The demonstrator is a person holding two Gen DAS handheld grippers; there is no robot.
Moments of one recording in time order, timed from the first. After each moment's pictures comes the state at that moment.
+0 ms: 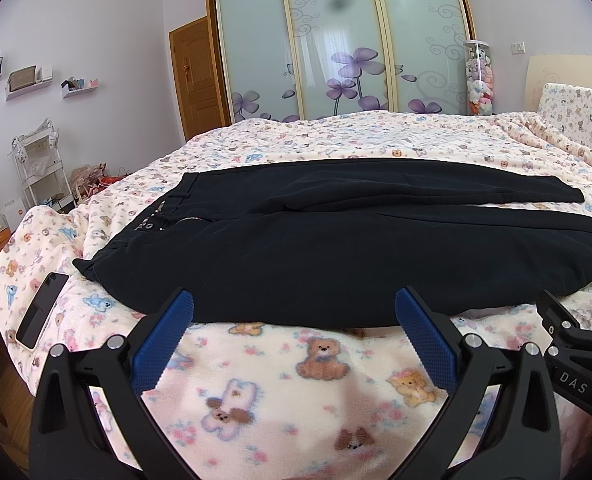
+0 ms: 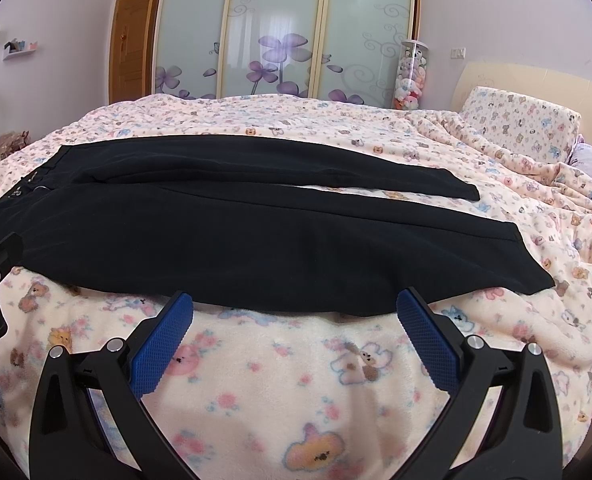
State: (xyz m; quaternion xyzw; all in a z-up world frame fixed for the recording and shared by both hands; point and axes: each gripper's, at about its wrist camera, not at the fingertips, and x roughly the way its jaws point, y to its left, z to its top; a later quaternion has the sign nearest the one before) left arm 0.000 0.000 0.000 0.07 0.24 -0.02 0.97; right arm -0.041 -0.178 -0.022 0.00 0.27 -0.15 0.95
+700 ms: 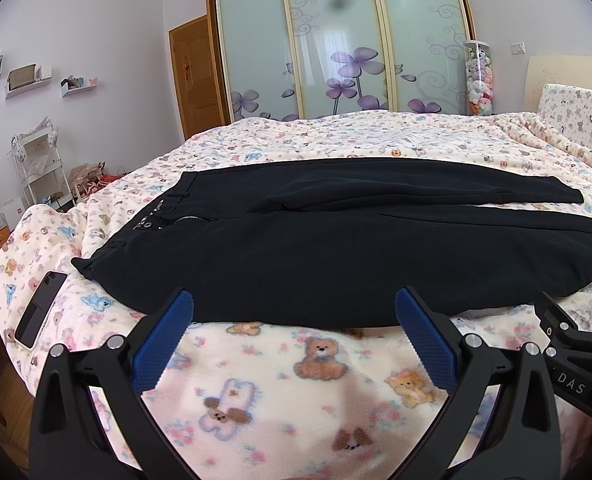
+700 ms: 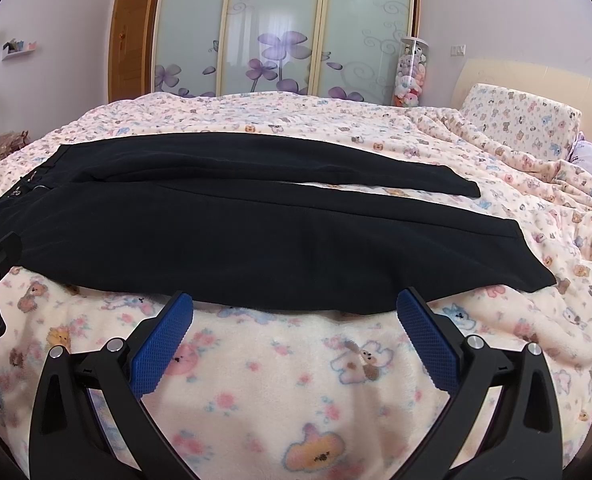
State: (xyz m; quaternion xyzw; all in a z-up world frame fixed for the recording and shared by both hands) left arm 0.000 0.000 0.000 0.07 0.24 -0.02 0.97; right arm -0.040 -0.179 -0.023 0.00 0.27 -0.15 0.95
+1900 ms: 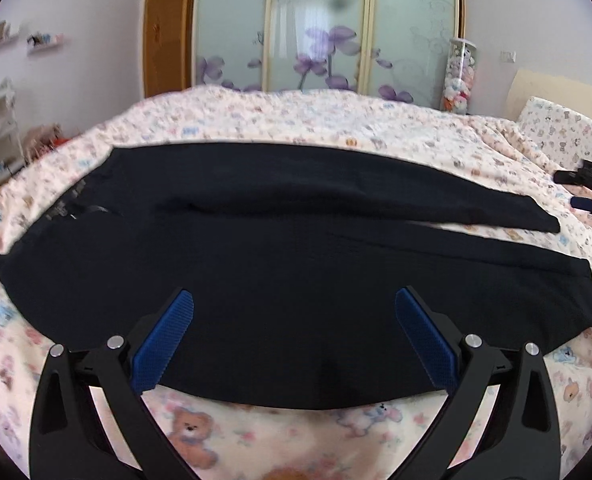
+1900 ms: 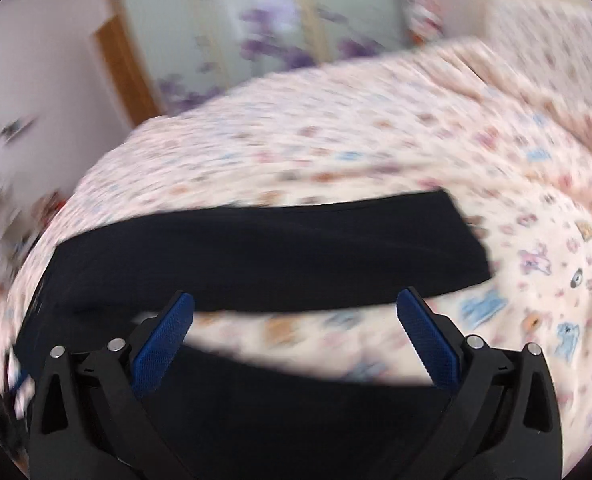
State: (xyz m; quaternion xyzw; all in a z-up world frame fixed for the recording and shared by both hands) left arm 0.082 -0.059 -0.007 0.00 0.31 -0.10 0.94; right arm 0.115 -0.478 0.043 0.17 0.35 -0.05 0.92
